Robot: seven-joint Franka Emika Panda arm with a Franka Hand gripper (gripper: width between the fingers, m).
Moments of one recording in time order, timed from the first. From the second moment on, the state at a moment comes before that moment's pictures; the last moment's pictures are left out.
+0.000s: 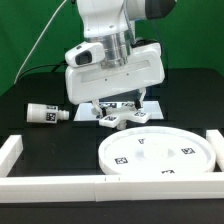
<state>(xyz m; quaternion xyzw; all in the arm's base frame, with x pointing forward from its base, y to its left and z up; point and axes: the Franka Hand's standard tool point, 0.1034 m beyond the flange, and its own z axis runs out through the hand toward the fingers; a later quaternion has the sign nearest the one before) 0.419 -0.016 0.028 -0.99 -0.12 -0.01 0.07</state>
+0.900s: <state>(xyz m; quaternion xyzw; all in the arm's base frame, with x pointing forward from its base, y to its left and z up) 0.405 -0.058 0.056 -0.99 -0.15 -0.01 0.06</state>
